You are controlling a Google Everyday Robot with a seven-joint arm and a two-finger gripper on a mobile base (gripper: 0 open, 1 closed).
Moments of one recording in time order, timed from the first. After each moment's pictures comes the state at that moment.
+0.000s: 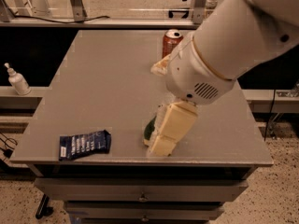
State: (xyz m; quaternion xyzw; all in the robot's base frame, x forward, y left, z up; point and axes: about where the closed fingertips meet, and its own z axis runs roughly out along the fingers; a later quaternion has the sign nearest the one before) arm 0.386 -0.009 0.952 -0.67 0.68 0.14 0.25
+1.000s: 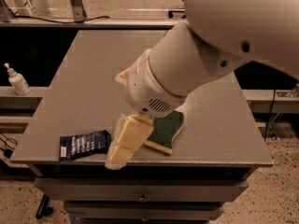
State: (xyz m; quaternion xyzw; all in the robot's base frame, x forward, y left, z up) arm 0.382 0.064 0.931 -0.69 0.64 0.19 0.28
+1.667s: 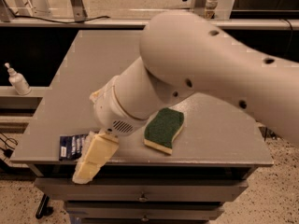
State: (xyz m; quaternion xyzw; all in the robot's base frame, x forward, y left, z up) arm 0.376 0.129 0.887 -0.68 0.63 0.24 0.29
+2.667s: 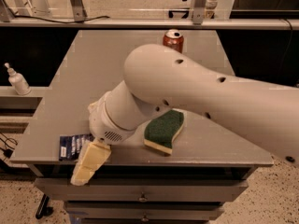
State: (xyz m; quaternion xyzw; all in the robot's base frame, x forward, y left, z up) arm 0.394 0.147 0.836 -0.67 0.64 0.23 0.28
